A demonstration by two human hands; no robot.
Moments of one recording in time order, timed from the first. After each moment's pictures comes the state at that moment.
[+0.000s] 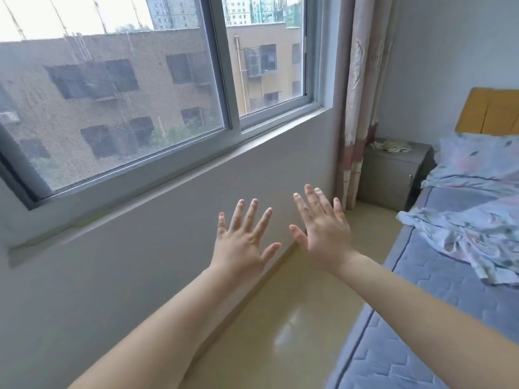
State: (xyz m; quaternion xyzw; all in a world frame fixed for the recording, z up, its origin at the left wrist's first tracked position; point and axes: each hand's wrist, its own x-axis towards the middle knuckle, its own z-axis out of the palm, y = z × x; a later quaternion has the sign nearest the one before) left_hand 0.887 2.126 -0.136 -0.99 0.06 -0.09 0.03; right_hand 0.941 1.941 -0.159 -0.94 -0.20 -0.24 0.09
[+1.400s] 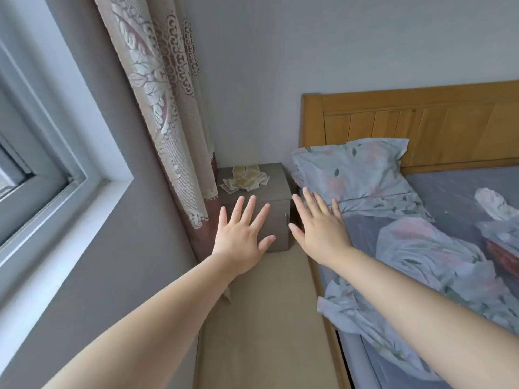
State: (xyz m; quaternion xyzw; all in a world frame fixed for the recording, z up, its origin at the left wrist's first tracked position) left_hand 1.931 1.698 -0.201 -0.88 0.46 -0.10 0.02; right_hand 1.814 1.541 -0.194 -0.97 0.21 -0.12 -0.03
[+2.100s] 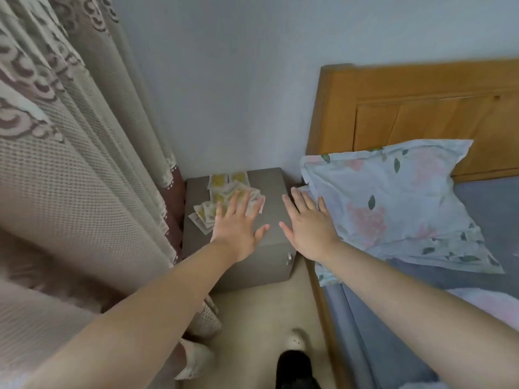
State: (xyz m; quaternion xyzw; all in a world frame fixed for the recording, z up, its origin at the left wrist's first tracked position) left_hand 2.385 1.359 -0.287 -0.88 0.47 0.03 0.04; right_hand 2.263 1.224 -0.282 -0.98 0.21 0.00 -0.02
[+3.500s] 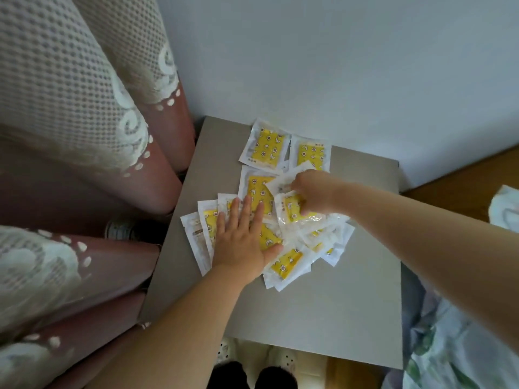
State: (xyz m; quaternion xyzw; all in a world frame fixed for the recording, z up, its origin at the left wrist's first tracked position) left_hand 2.680 1.258 -0.642 -0.94 0.27 0.21 -0.04; right_hand 2.721 1.066 -0.567 -0.95 -0.03 0.31 -0.01
